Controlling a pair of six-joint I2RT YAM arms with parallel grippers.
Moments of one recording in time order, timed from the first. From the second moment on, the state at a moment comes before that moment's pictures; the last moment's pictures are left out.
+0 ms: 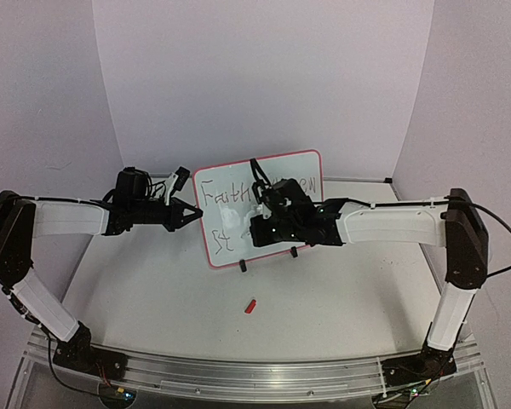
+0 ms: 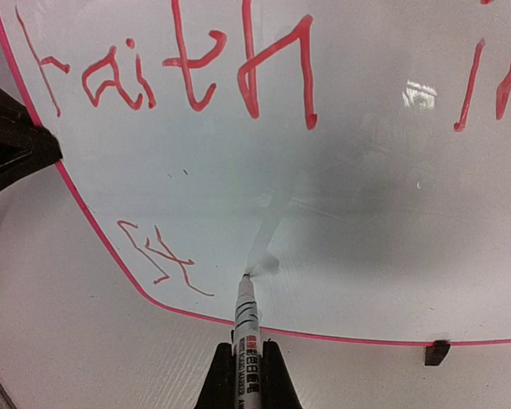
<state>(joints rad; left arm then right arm) -0.41 1.56 0.88 0.21 0.63 -0.02 0.95 1.86 1.37 -0.19 0.21 0.42</state>
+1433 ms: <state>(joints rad) -0.41 1.56 0.88 0.21 0.63 -0.02 0.95 1.90 1.39 -0.23 0.20 0.38</state>
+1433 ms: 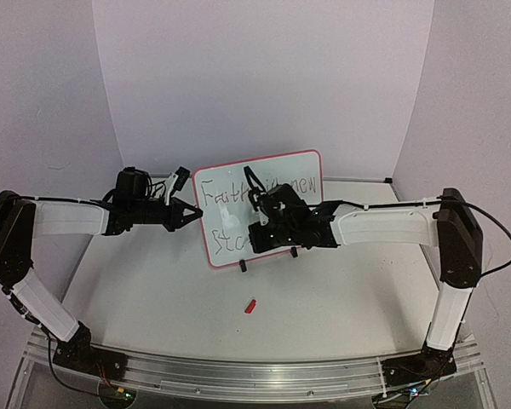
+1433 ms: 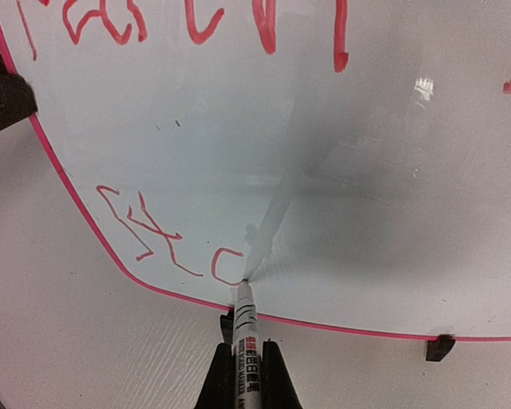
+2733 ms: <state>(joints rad) -0.41 1.56 0.88 0.21 0.63 -0.02 0.95 1.87 1.38 -0.22 0.21 0.41</state>
